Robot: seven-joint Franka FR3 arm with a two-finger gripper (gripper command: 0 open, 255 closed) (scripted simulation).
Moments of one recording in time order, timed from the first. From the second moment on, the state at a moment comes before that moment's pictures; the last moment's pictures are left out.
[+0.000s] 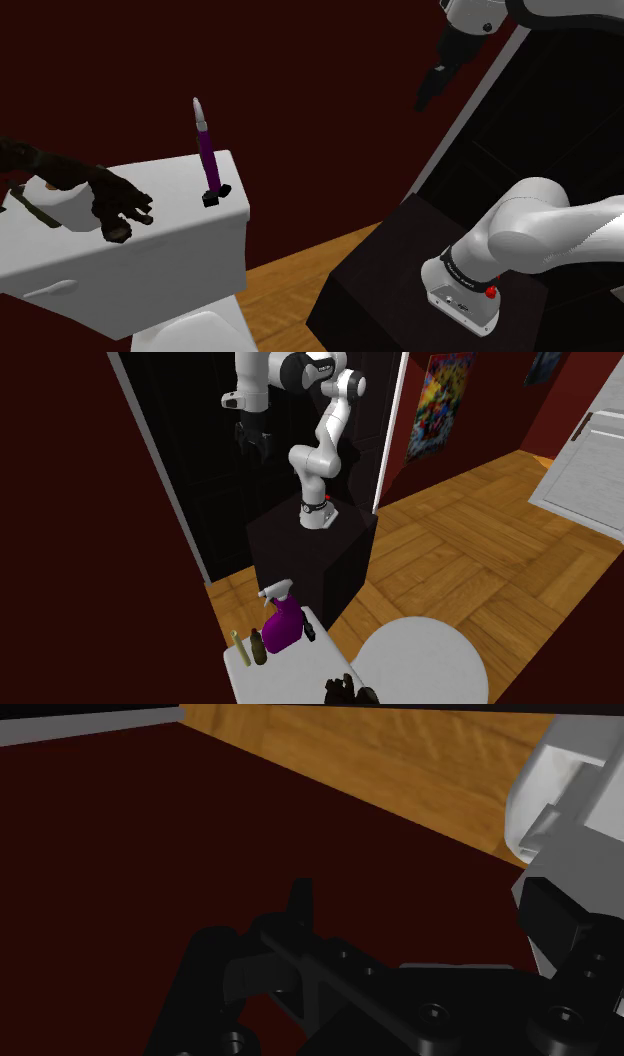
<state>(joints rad) 0.02 -0.83 0.01 -2.36 -0.12 1.59 -0.03</state>
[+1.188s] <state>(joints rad) 0.14 -0.43 0.11 -2.36 0.13 1.95 0.10</state>
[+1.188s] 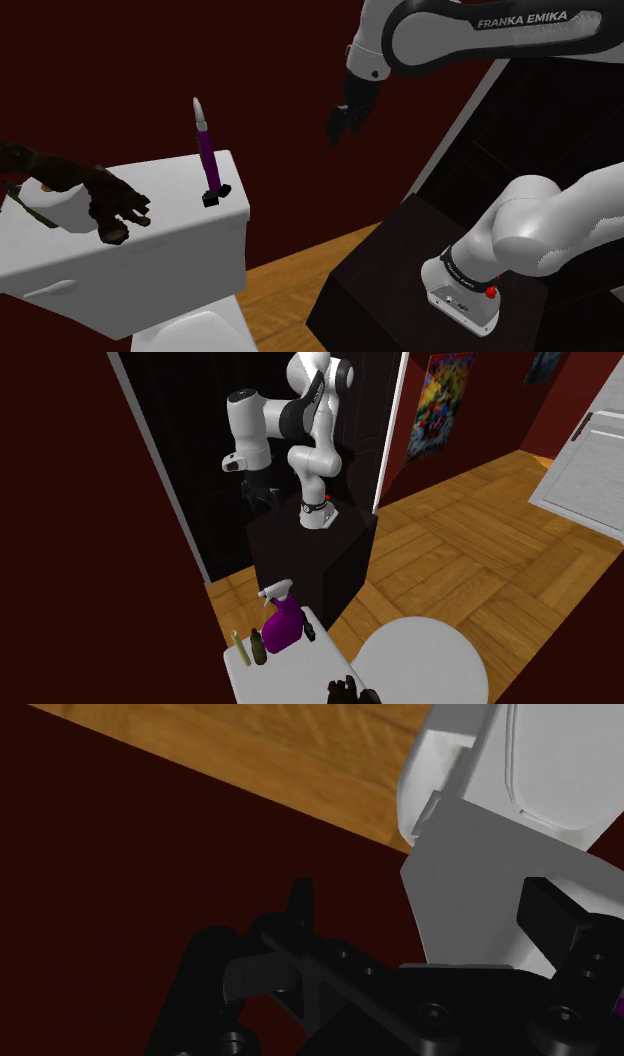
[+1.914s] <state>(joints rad) 0.21 -0.09 0.18 -2.19 0.27 2.14 0.16</state>
